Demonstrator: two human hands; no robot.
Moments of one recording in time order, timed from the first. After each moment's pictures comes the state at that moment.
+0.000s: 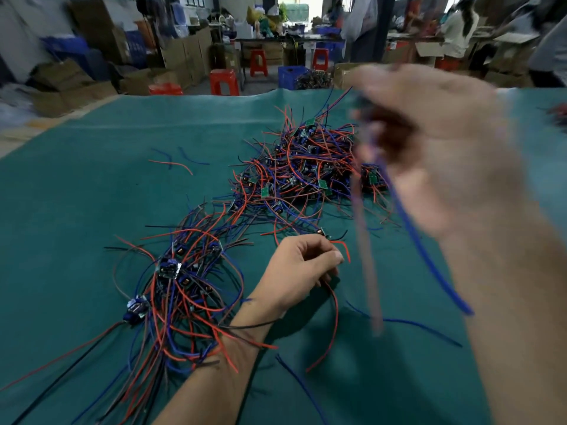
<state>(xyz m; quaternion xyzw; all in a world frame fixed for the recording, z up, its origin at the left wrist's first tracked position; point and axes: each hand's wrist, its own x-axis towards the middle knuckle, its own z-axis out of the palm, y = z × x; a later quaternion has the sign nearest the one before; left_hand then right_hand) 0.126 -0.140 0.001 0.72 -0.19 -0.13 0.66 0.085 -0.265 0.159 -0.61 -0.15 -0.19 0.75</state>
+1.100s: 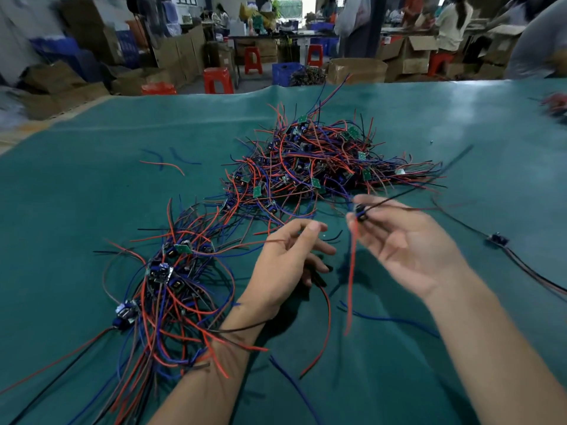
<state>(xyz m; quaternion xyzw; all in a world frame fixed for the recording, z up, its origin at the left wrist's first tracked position) 0.126 -0.142 0.003 0.66 -0.15 -0.10 0.73 0.096 -0.318 0.043 -0.46 0.08 -0.04 0.88</state>
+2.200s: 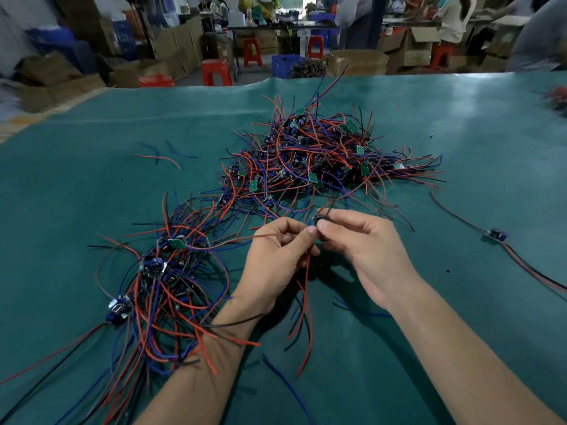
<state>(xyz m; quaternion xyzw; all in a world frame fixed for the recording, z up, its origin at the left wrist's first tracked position) 0.130 -0.141 -0.002 0.65 -0.10 -0.07 0.75 0.106 -0.284 0.007 -0.61 0.08 -0.09 0.79</state>
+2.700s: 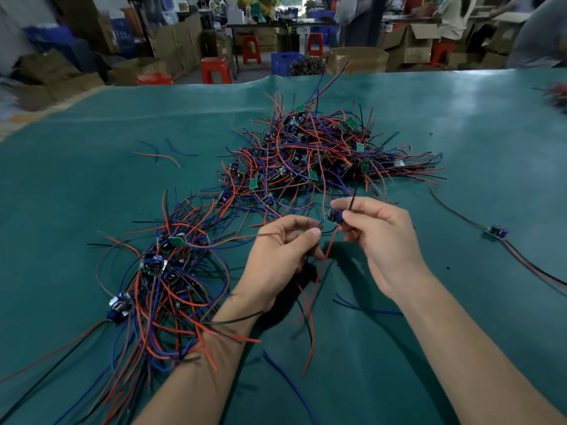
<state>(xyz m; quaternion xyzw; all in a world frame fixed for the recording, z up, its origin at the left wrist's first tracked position) 0.129 -0.141 -0.003 0.66 -0.14 -0.09 0.74 0.111 -0.297 0.011 -0.66 0.08 -0.16 0.73</state>
